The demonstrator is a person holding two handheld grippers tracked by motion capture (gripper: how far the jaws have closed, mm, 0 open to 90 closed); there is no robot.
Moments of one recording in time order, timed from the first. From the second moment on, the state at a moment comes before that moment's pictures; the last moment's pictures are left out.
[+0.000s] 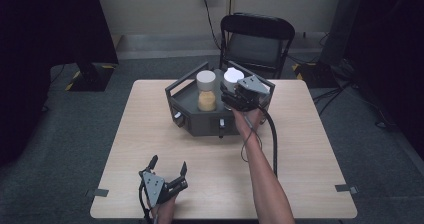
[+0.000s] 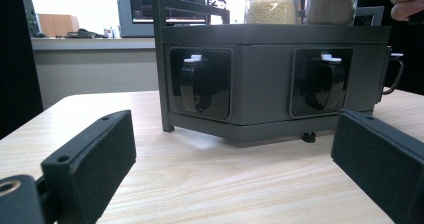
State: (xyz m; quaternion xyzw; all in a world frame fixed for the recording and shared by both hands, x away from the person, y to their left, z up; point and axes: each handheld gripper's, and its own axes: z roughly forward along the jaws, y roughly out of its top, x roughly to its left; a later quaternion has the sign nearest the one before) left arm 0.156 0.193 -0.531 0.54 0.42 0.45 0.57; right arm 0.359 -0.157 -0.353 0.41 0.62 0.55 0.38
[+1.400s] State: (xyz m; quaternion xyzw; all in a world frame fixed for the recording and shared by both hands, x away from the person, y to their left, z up) left arm 0.156 0.193 -0.531 0.54 0.42 0.45 0.57; right arm 0.352 -0.161 -0.361 0.42 0.61 0.55 0.38
